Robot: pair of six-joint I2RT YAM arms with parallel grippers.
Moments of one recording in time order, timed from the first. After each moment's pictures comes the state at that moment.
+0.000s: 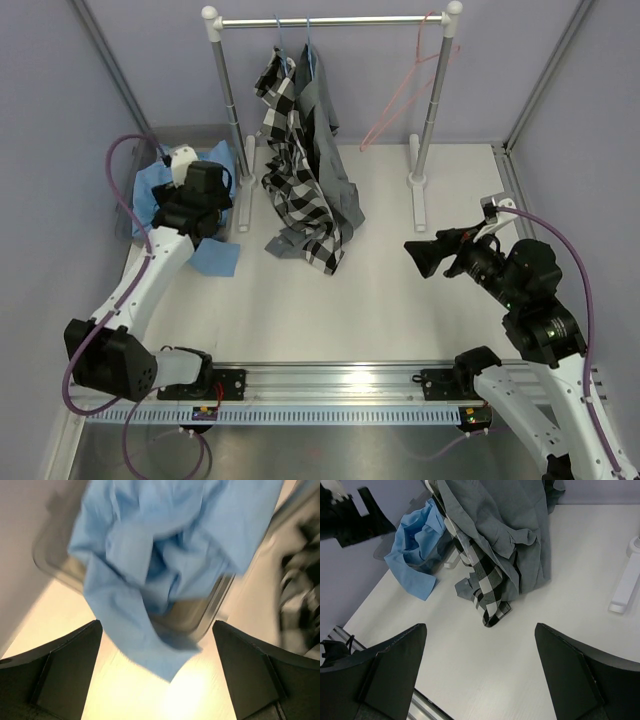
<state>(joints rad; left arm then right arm) -0.25 1.28 1.21 -0.60 -0.68 -0.44 0.34 0.57 0.93 -0.49 -0.26 0.34</state>
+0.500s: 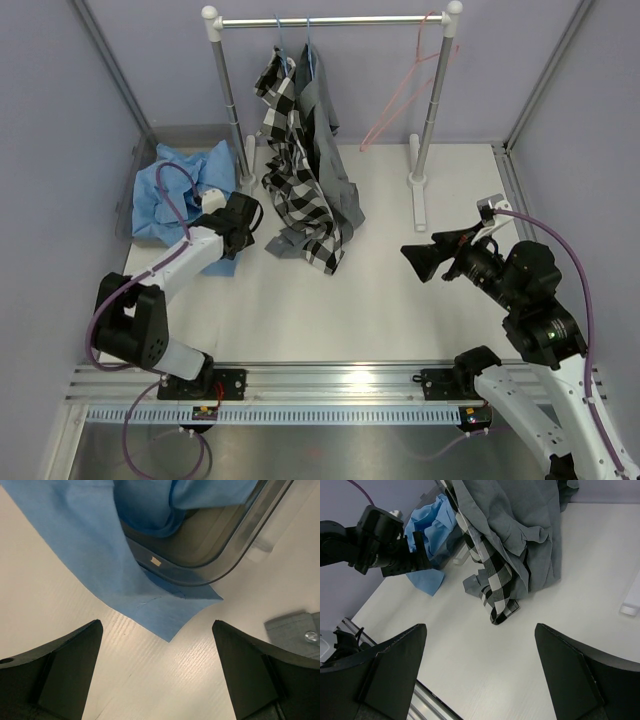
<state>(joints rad) -0.35 1.43 0.99 -0.68 -0.68 -0.74 0.37 0.56 0.93 -0.49 -0.27 0.34</state>
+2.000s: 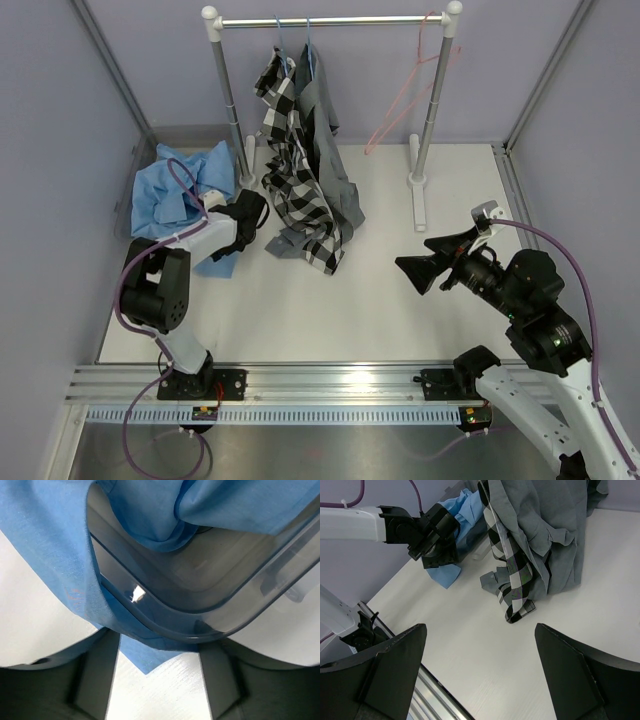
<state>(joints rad) -0.32 1.71 1.08 -0.68 -0.77 -0.95 0.48 0.52 0.92 -0.48 -0.27 0.32</state>
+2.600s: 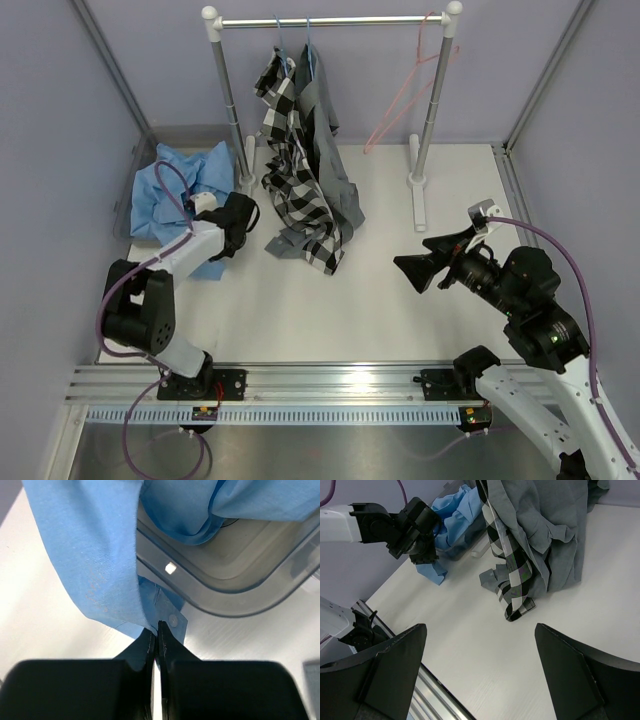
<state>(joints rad) -0.31 1.57 1.01 -0.72 -0.76 -0.85 0.48 0.54 0.92 -0.48 -0.27 0.32</state>
